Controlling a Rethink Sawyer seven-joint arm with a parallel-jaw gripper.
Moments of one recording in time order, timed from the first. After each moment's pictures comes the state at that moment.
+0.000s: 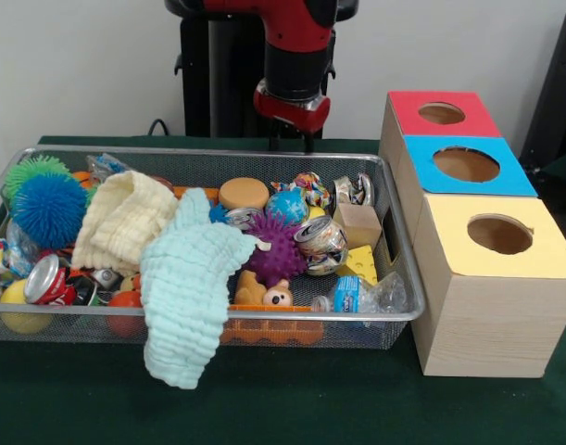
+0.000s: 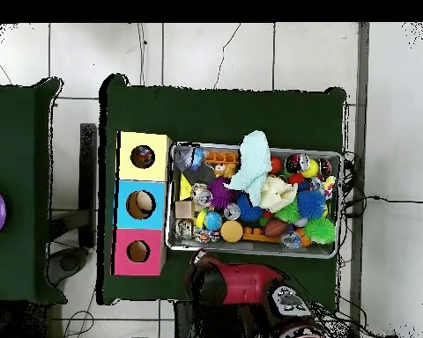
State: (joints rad) arm -0.29 -0.54 -0.02 2.07 -0.32 0.09 2.35
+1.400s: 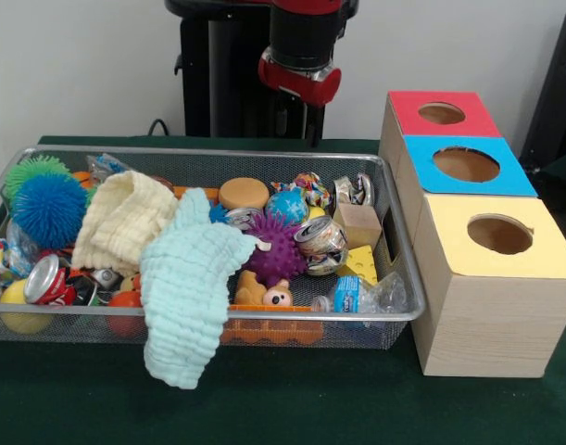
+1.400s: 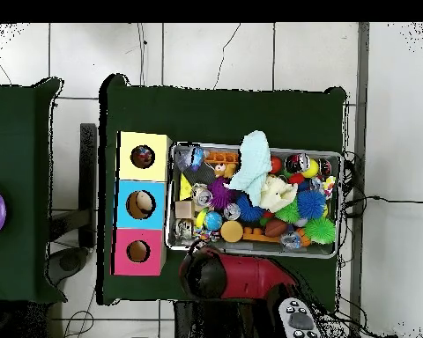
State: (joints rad) arm -0.30 -0.71 0.01 2.08 -0.23 0.27 2.35
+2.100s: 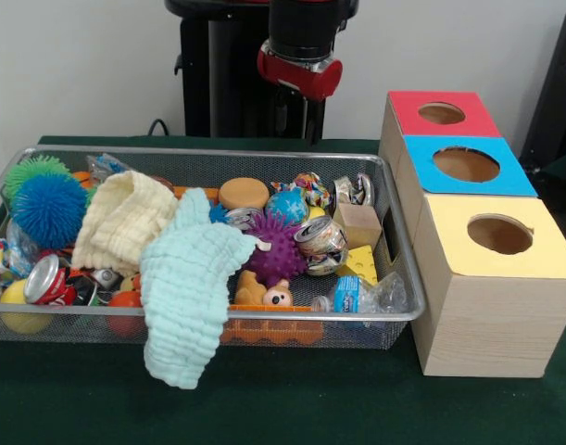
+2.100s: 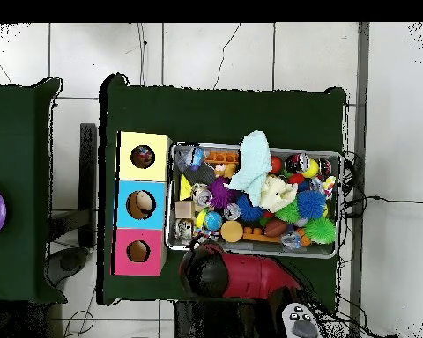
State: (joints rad) arm -0.30 -0.75 0.01 2.08 -0.20 0.27 2.35
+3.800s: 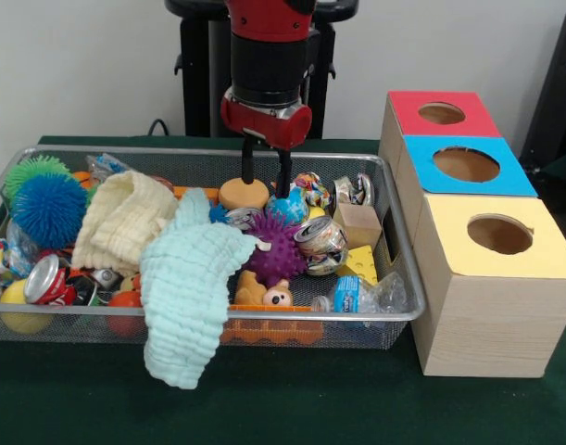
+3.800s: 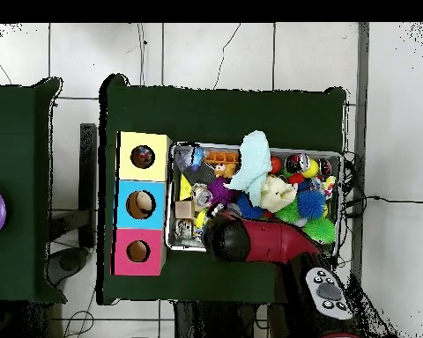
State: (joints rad) arm -0.39 -0.65 0.07 1.87 -0.27 0.27 2.35
